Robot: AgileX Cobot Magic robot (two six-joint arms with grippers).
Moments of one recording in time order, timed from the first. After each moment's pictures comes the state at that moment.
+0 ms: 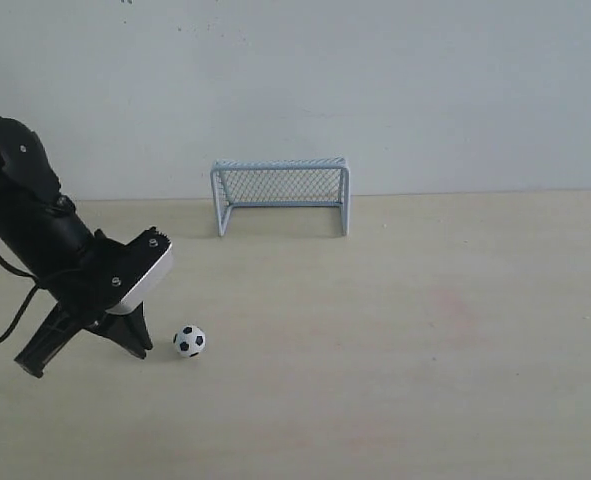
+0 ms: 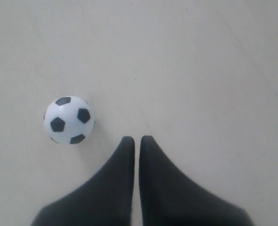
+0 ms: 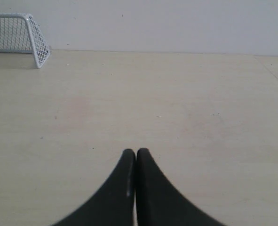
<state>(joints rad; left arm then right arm) -0.08 1.93 -1.25 -0.39 0.90 2.13 0.00 0.01 0.00 -0.03 0.34 0.00</state>
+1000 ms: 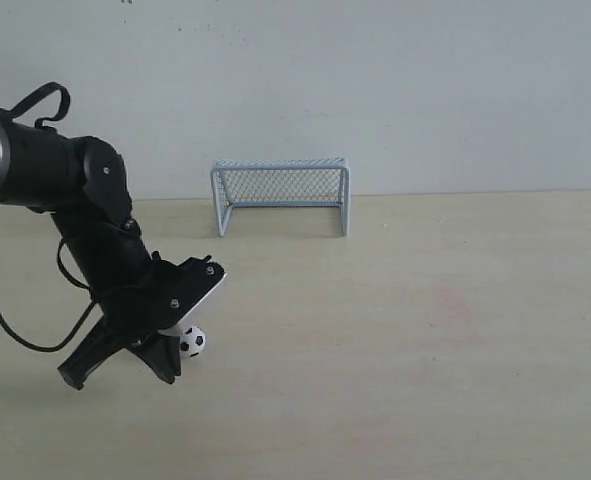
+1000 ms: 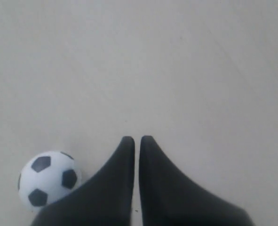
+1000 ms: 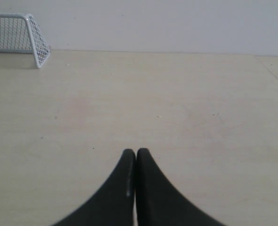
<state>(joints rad) -0.21 2.05 -1.35 -0.25 0.97 1.94 0.00 0.01 0.00 -0.03 0.34 0.00</state>
